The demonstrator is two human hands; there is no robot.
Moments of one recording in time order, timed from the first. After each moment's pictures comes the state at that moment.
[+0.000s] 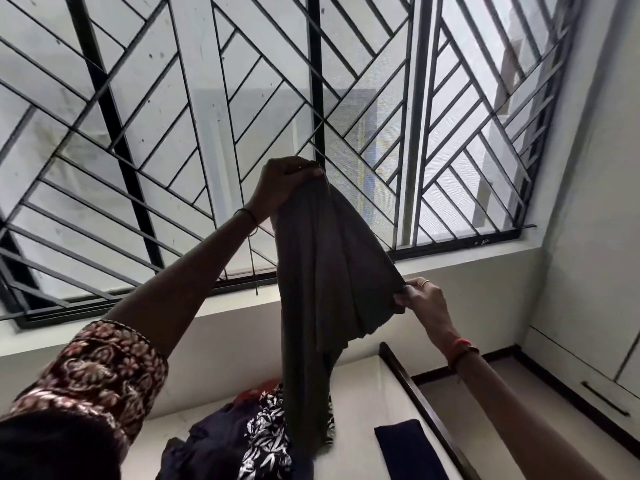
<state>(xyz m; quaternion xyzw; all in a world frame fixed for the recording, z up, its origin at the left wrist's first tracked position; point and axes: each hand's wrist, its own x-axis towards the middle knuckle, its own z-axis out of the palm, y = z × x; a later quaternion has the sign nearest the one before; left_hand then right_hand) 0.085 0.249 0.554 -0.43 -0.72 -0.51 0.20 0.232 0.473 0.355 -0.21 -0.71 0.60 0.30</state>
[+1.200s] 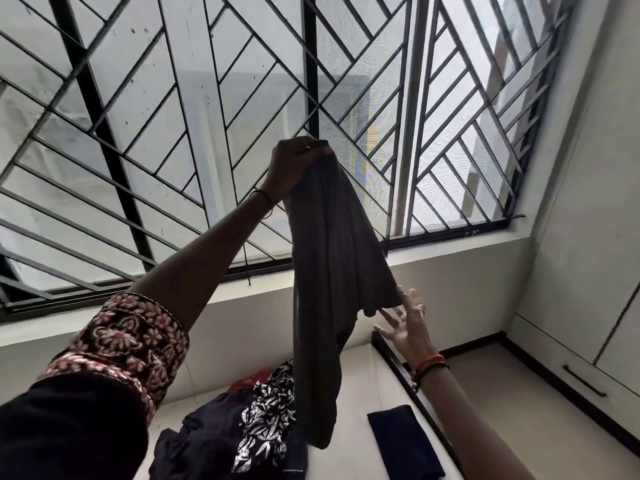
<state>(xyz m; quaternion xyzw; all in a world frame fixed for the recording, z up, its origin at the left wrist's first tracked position) 0.053 0.283 0.552 -0.40 -0.70 -0.56 0.19 0.221 0.447 0.295 -0.21 -0.38 0.87 0.23</state>
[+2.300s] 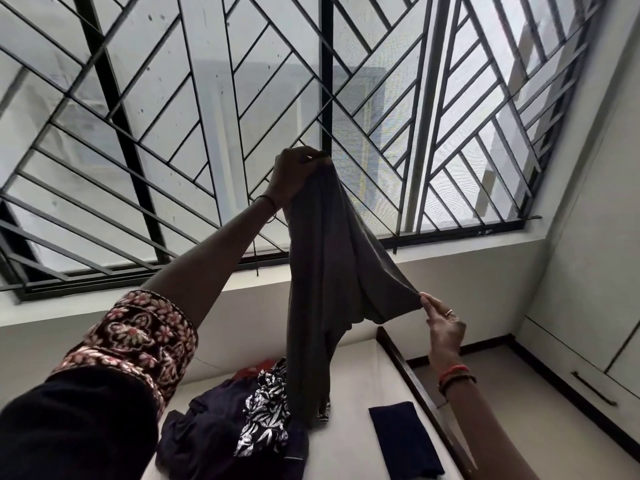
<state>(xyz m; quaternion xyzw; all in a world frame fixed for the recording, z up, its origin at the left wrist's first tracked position) 0.043 0.269 0.529 -0.36 -0.75 -0.51 0.21 0.237 0.471 0.283 -0.25 -0.51 0.70 0.43</state>
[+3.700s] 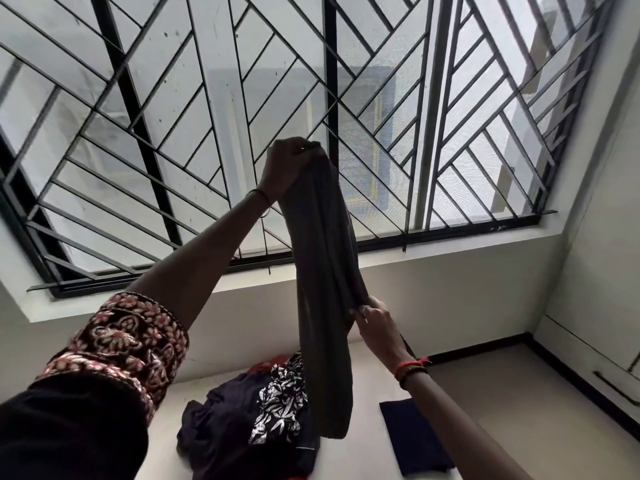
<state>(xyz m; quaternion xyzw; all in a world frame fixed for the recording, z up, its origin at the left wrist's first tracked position) 0.081 0.246 0.550 -0.34 -0.76 -0.48 0.26 0.226 0.390 0.278 -0.05 -0.92 0.25 0.30</state>
